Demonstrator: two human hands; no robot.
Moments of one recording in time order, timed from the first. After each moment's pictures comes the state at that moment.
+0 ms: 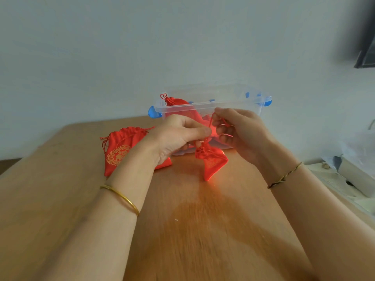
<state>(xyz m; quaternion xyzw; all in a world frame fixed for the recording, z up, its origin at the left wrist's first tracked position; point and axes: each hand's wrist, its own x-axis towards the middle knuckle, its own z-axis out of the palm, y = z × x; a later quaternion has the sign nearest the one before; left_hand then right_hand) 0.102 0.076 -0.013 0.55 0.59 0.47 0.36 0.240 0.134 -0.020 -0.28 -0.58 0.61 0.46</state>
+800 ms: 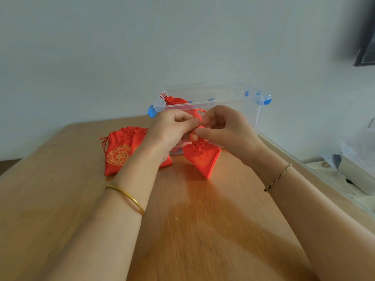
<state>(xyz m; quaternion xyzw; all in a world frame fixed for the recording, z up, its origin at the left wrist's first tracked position) 0.100 0.082 -0.017 0.50 0.57 0.56 0.31 0.231 0.134 -0.031 -0.27 -0.76 0.40 0.44</state>
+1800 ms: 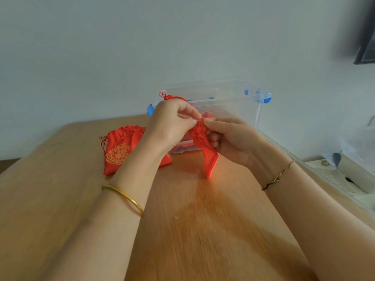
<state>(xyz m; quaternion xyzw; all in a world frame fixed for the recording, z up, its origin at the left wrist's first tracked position) 0.104 0.075 -0.004 0.60 0.62 0.49 0.11 0.229 0.134 -0.032 -0.25 -0.55 0.70 0.39</state>
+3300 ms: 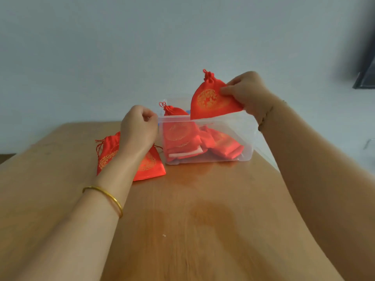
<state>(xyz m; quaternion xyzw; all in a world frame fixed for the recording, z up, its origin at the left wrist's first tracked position) 0.054 0.097 -0.012 0.43 0.71 0.56 -0.02 0.230 0.224 0.058 -0.46 -0.73 0.26 0.43</state>
